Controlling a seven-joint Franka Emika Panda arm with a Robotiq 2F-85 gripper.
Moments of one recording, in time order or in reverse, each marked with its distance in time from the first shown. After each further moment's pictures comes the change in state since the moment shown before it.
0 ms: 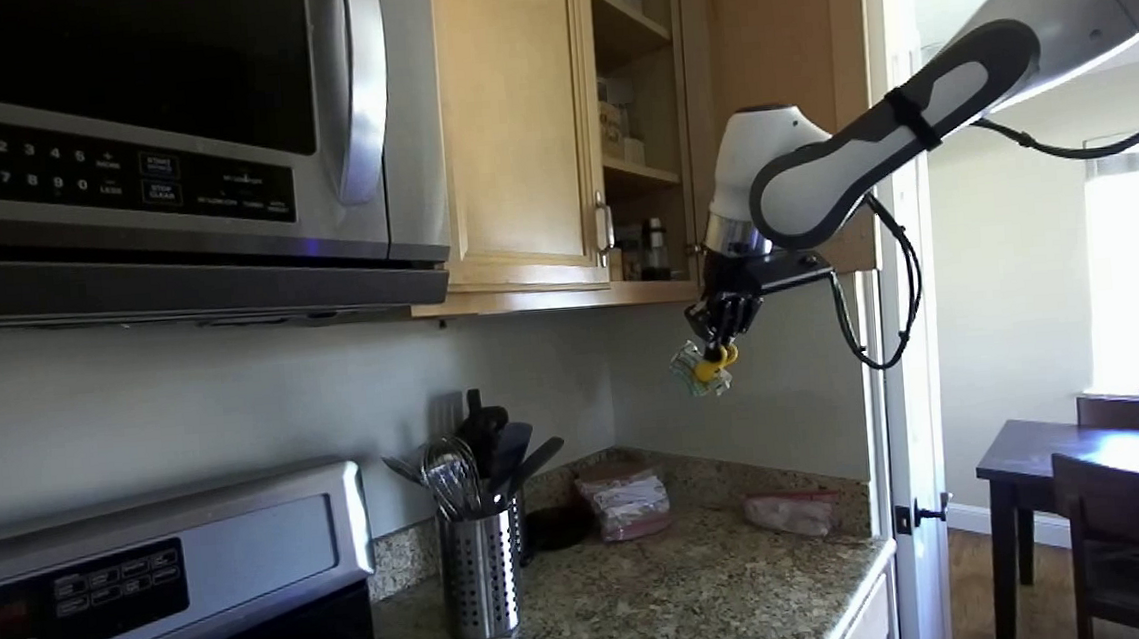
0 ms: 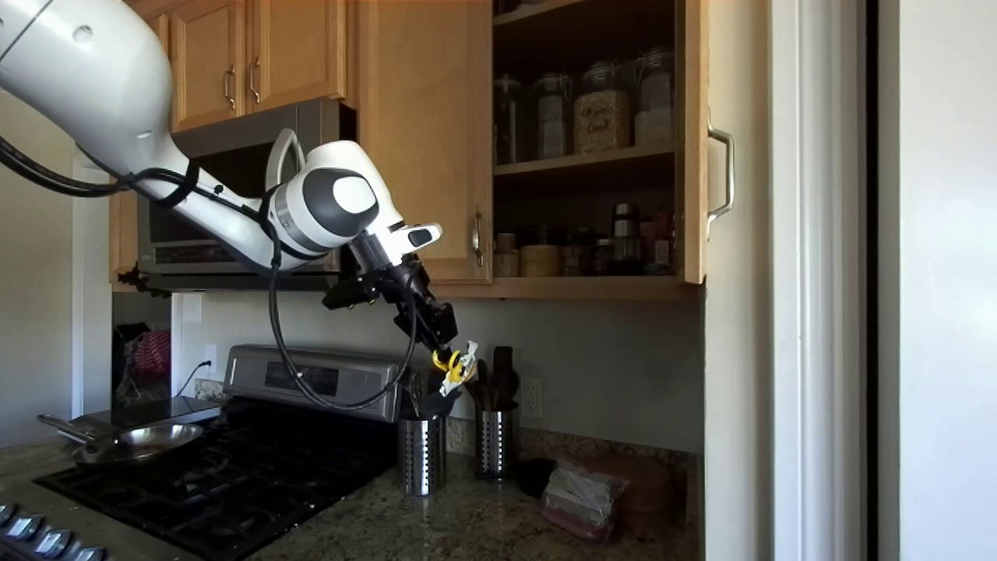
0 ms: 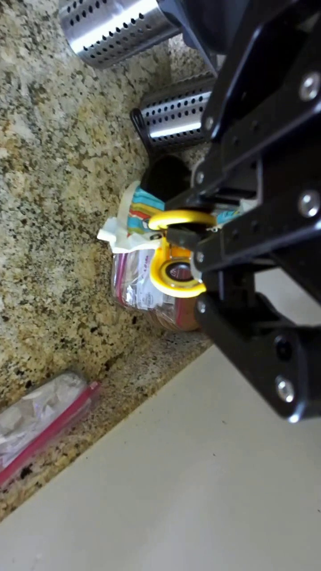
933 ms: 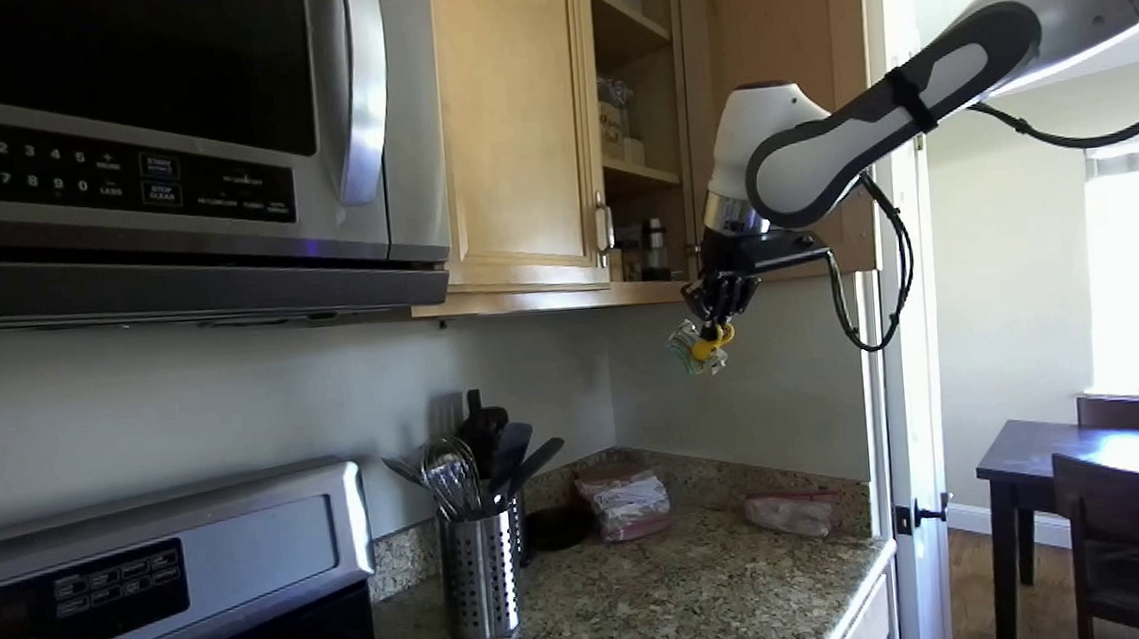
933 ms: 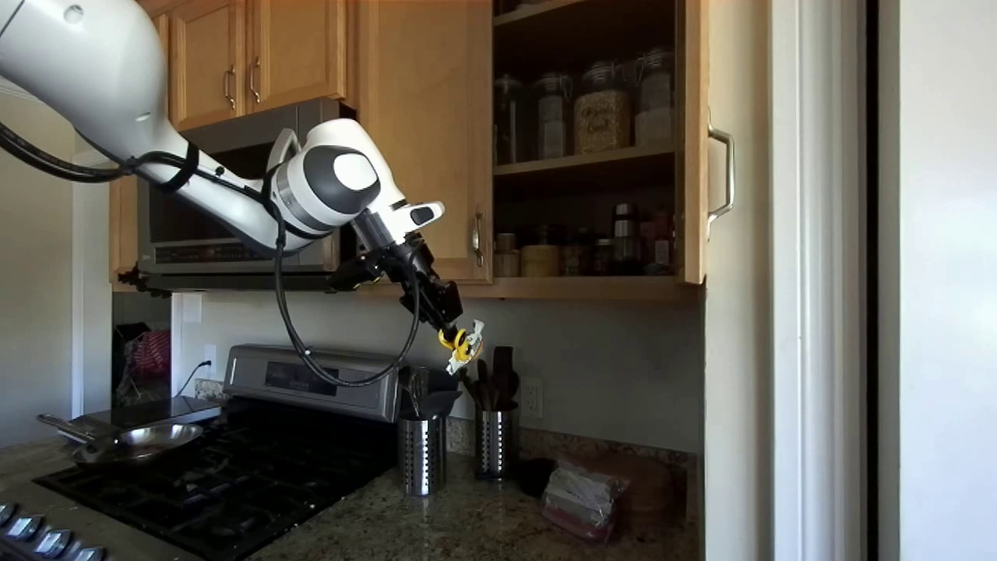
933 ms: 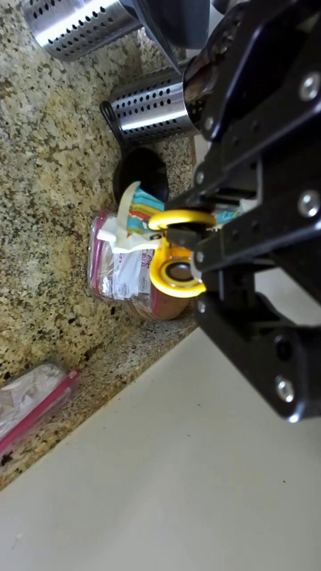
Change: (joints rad) arm -0.010 -0.009 0.006 0.055 -0.002 -0.034 0.016
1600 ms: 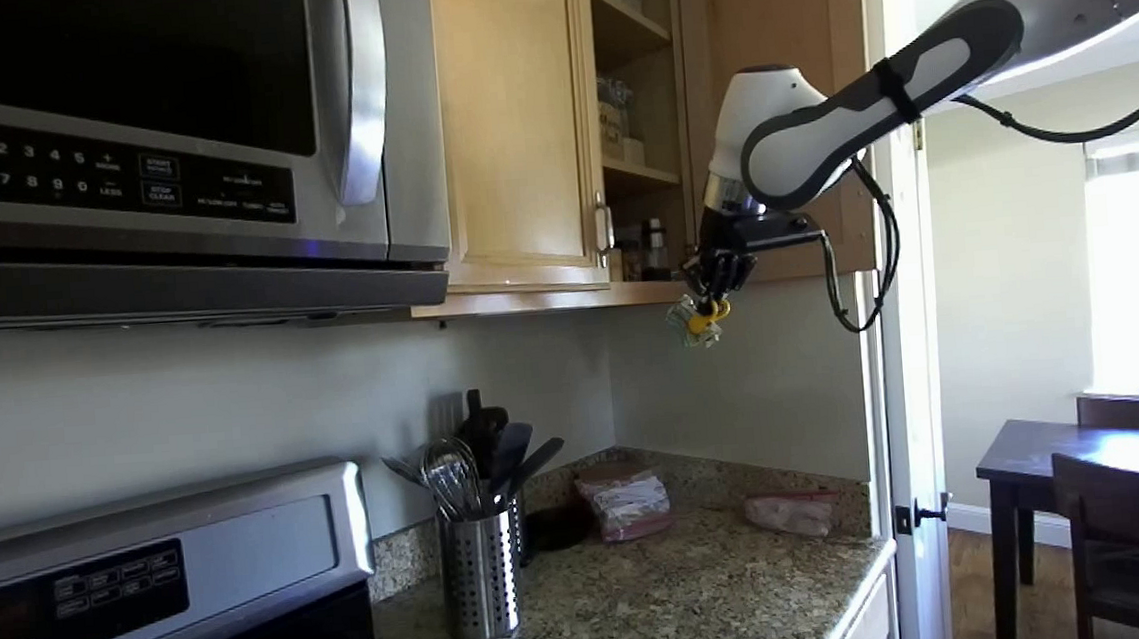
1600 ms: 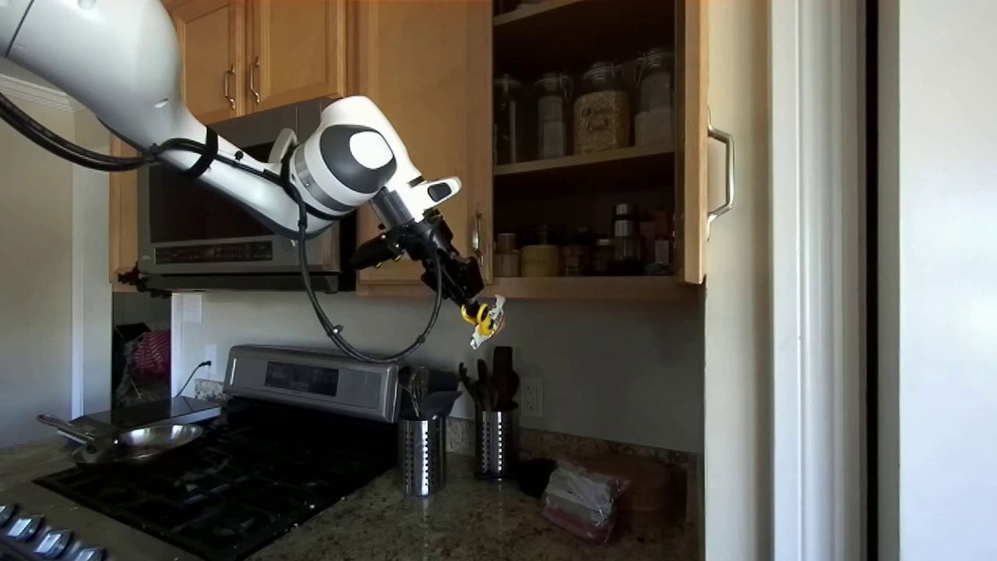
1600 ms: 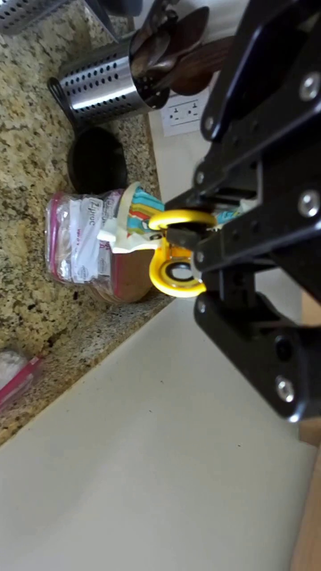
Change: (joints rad) arm -0.033 0.029 -0.013 0.096 0.000 0.006 -0.001
